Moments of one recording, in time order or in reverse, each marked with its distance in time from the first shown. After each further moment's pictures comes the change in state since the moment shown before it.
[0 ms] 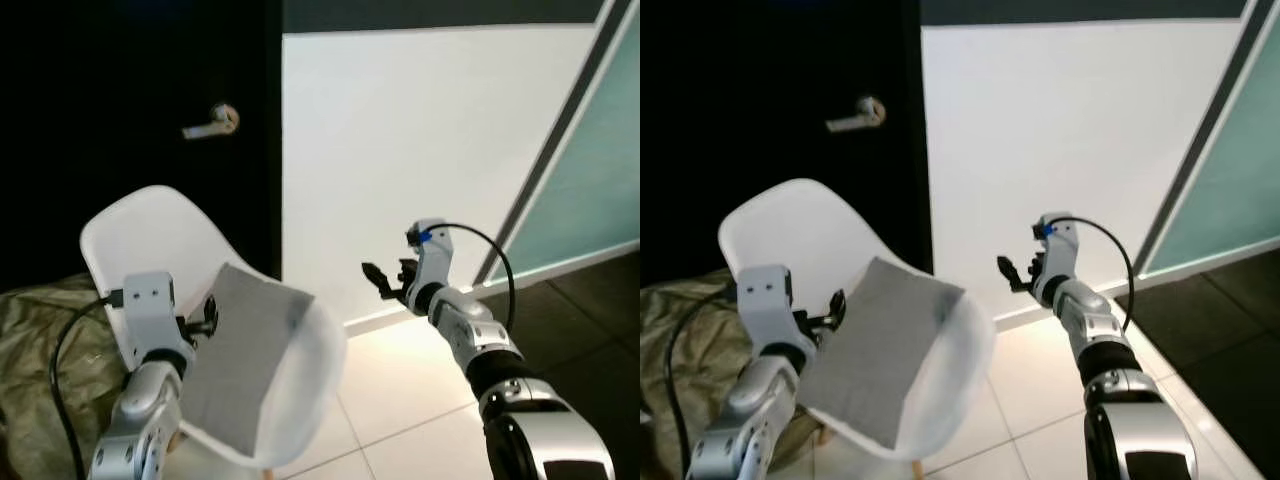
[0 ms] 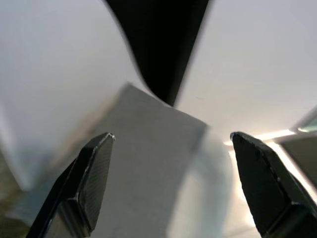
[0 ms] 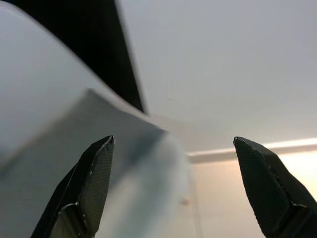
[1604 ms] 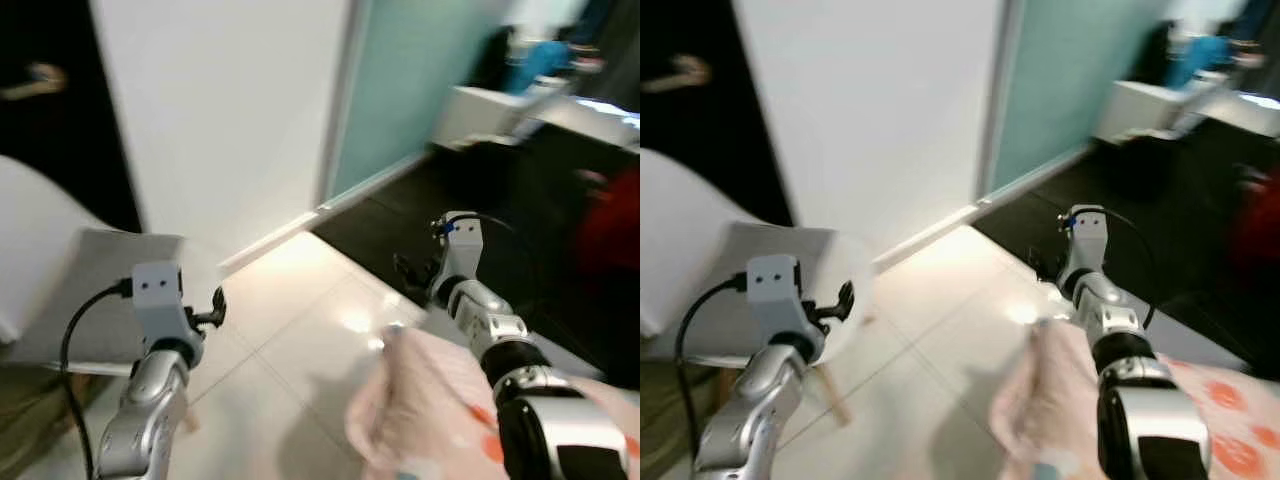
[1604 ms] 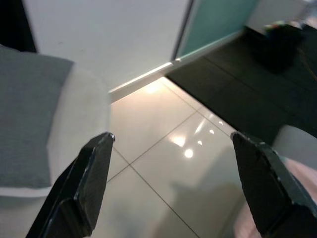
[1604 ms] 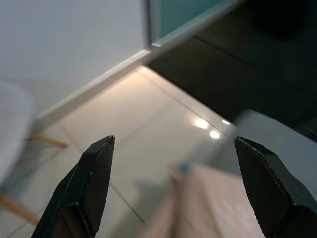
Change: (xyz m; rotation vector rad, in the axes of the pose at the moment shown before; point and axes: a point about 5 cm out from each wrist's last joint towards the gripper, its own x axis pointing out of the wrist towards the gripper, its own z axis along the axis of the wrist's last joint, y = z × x) left arm 0.006 -0.007 0.004 -0.013 -0.009 -0.028; right arm -0.010 -0.037 0.005 0.017 0.013 -0.255
